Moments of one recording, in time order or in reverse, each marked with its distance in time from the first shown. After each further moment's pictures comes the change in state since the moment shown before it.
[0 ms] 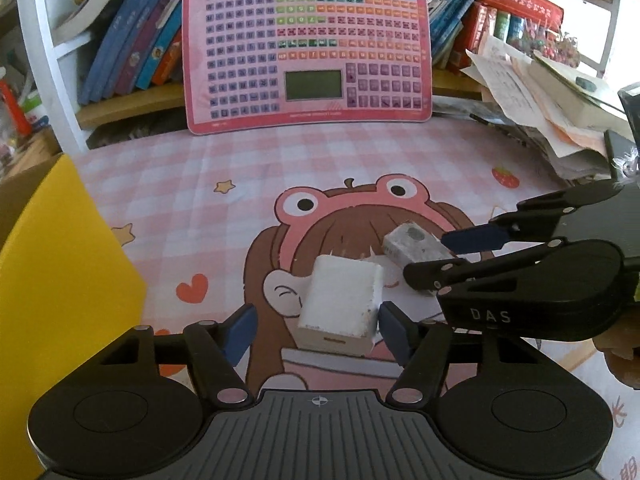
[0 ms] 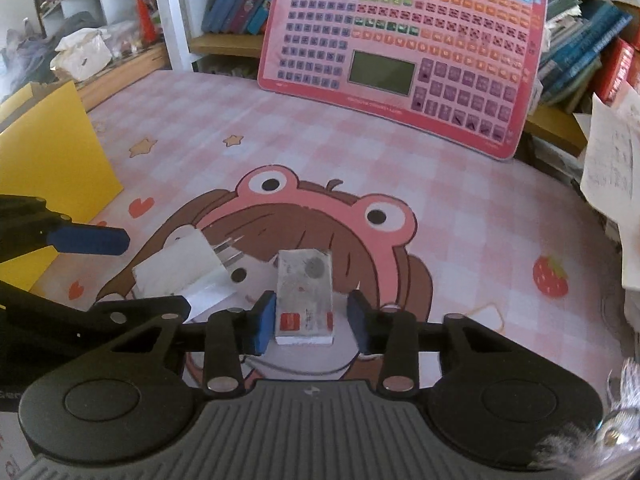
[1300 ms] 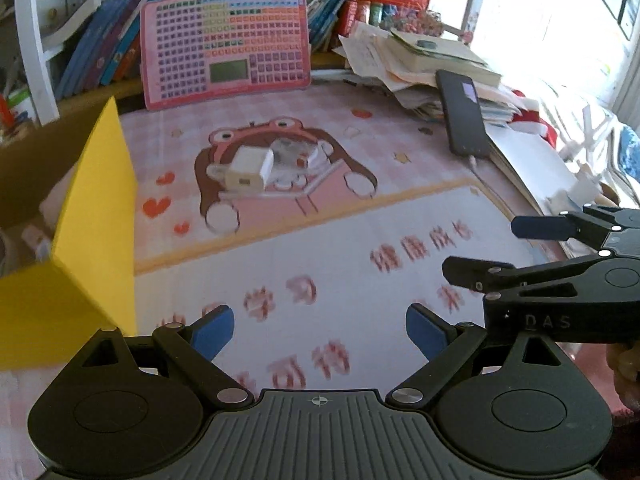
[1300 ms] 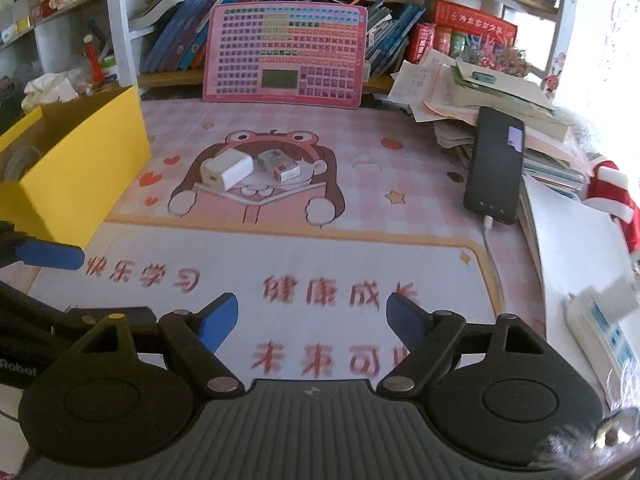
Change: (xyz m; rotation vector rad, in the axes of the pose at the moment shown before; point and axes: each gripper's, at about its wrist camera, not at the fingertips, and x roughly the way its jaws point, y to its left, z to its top) left arm -0.157 -0.015 -0.104 0.125 -0.003 -0.217; right arm -0.192 0.119 -0.141 0.255 -0.060 -0.357
